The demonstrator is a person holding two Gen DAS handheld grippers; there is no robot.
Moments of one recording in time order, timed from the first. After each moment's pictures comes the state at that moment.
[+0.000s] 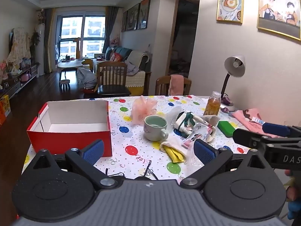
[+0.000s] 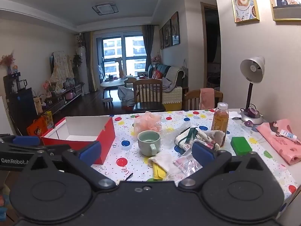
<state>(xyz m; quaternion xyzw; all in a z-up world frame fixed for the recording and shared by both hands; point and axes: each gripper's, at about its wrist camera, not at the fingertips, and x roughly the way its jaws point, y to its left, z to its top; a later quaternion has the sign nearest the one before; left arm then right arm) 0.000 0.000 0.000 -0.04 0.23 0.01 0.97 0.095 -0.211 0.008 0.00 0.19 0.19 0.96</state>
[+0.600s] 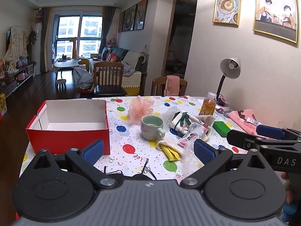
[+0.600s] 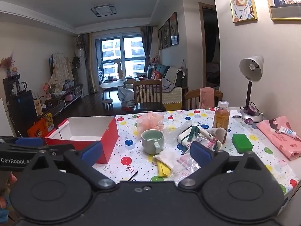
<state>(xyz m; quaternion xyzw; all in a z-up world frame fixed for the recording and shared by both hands) -0.010 0.007 0.002 -0.06 0.23 -0.01 0.97 0.080 -0.201 0.009 0.02 0.19 0.19 0.96</state>
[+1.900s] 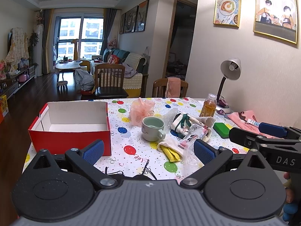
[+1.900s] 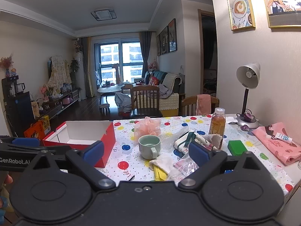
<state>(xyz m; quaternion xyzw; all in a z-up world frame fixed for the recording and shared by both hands) -0.019 0.006 0.009 -0.06 0.23 -0.01 0.97 0.075 -0.200 0.014 0.01 0.17 0.18 0.97</state>
